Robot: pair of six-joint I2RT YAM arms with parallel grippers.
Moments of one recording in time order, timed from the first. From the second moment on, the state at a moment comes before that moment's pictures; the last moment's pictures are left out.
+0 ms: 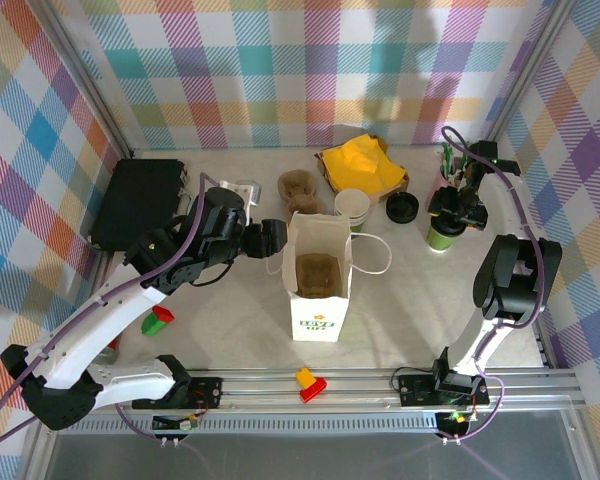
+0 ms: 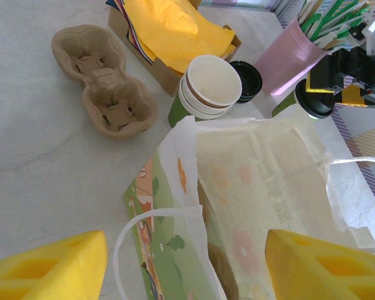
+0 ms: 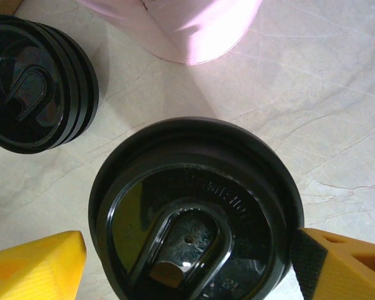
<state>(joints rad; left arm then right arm) -0.78 1.15 1.36 -0.84 -0.12 -0.55 -0.15 1.79 1.57 -1.07 -0.03 0.20</state>
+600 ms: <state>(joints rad) -0.78 1.15 1.36 -0.84 -0.12 -0.55 -0.15 1.80 1.60 -1.09 -0.03 0.20</state>
